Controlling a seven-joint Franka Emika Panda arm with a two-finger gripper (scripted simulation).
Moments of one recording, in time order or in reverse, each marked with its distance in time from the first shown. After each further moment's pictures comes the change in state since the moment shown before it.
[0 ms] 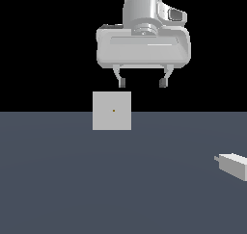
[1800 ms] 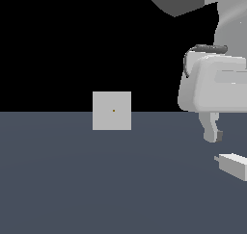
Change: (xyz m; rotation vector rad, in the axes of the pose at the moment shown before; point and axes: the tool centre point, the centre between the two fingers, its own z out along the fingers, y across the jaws) arm -0.087 0.137 0.099 0.016 0.092 -0.153
